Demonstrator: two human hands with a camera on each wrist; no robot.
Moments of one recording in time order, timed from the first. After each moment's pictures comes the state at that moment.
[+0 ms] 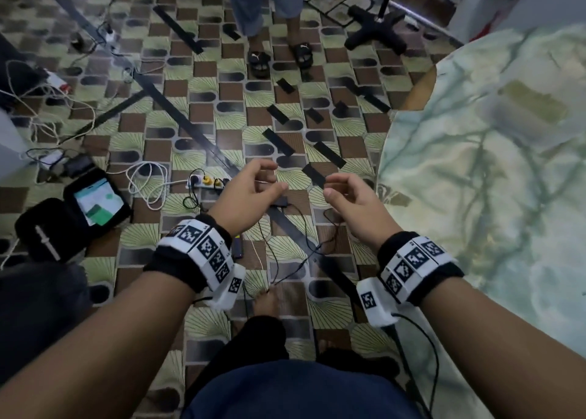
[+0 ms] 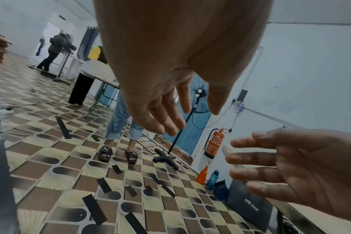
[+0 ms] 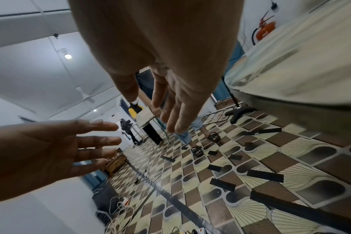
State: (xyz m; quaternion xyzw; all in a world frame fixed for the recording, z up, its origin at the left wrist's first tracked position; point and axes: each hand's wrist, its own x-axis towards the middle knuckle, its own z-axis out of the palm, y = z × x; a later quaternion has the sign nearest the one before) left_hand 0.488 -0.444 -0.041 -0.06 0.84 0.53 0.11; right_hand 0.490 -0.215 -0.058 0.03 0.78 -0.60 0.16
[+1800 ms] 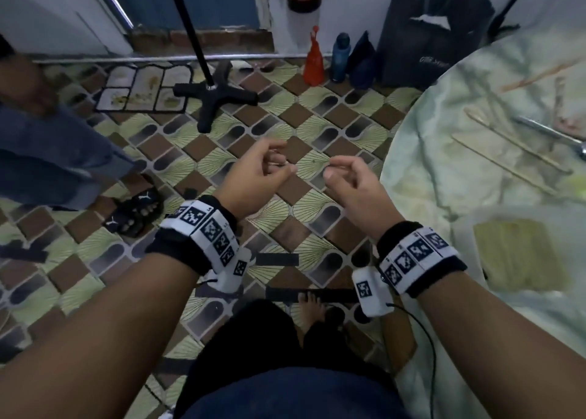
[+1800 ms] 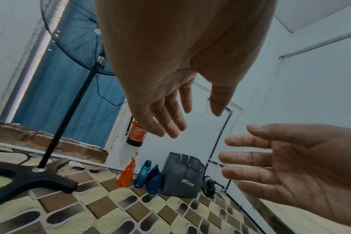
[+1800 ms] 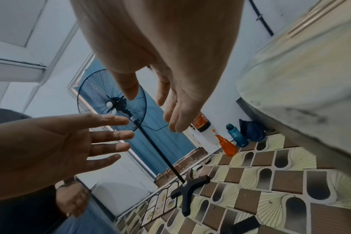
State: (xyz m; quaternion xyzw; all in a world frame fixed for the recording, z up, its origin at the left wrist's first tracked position) left_hand -0.142 -0.175 -0.011 0.26 0.81 0.45 0.29; right_hand 0.007 -0.031 -0.040 0.32 0.68 -0.66 -0.09
